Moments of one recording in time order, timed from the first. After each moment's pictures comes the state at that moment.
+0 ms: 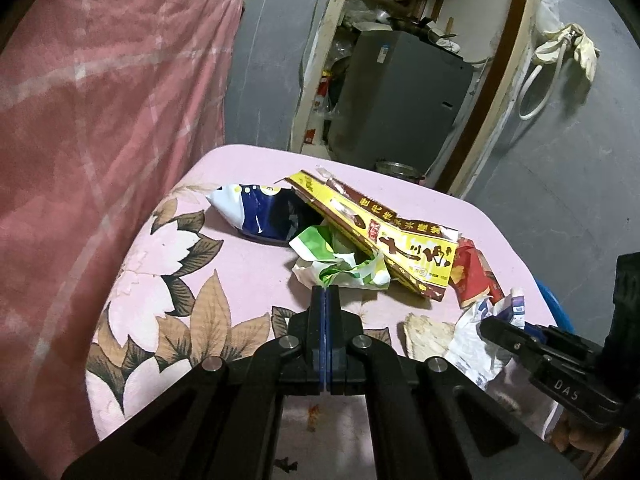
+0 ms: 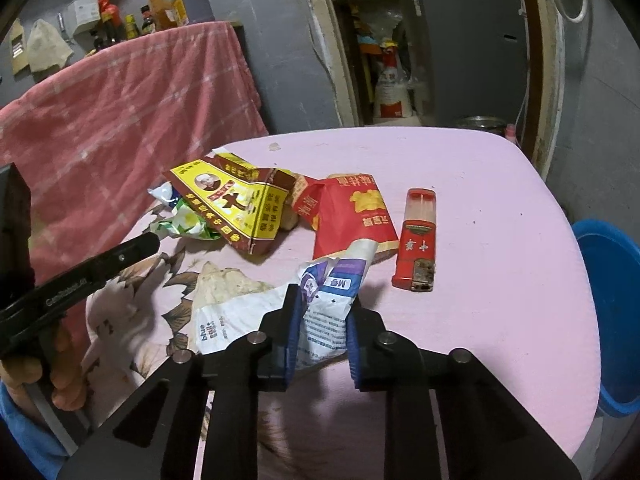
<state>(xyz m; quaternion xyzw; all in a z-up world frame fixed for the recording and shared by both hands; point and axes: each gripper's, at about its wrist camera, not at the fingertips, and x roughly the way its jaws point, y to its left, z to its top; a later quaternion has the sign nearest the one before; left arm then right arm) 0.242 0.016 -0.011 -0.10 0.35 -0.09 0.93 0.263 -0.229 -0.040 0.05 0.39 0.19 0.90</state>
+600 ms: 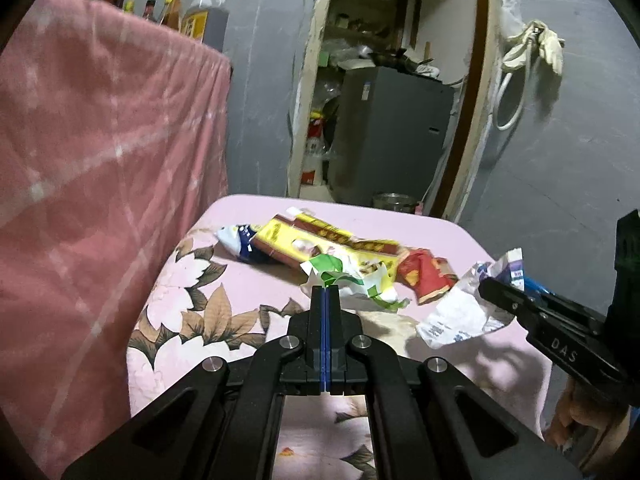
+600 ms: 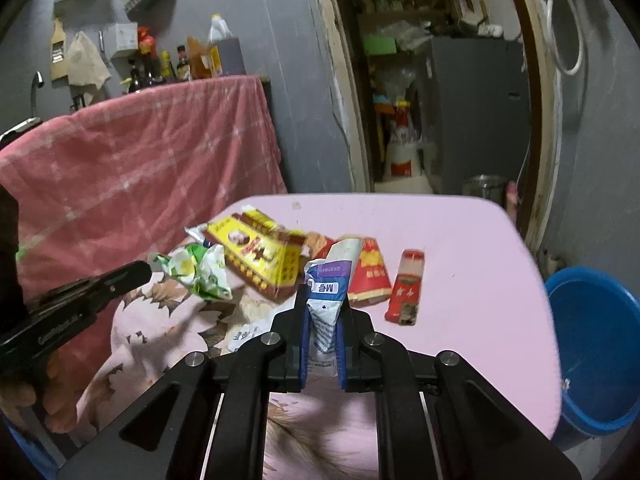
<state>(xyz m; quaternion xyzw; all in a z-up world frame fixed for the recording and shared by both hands) 0.184 -0.012 0.021 -0.05 0.27 -0.08 0.96 0.224 -0.240 -0.002 0.04 0.28 0.20 0.94</state>
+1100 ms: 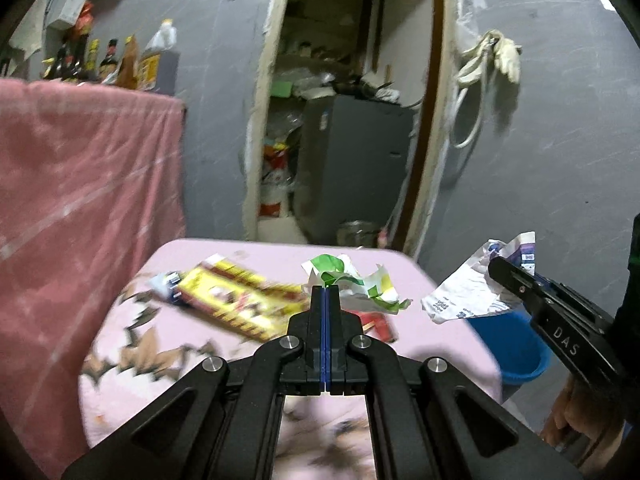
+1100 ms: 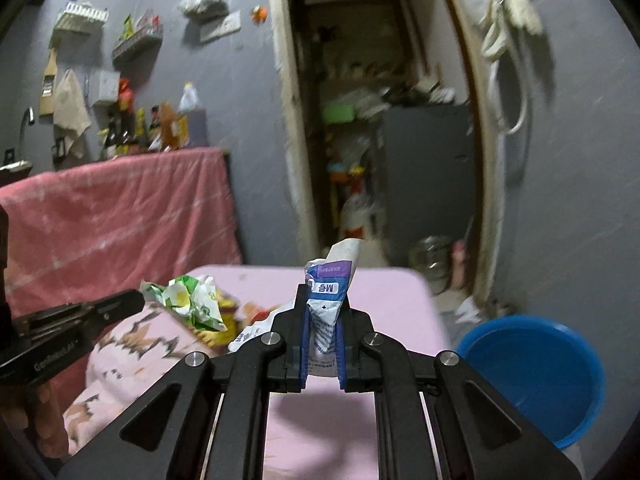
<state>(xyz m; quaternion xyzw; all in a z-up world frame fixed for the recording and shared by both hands) 0.184 -0.081 0.049 -0.04 0.21 -0.14 0.97 0.191 -0.299 0.042 0.04 0.16 0.11 0.98</state>
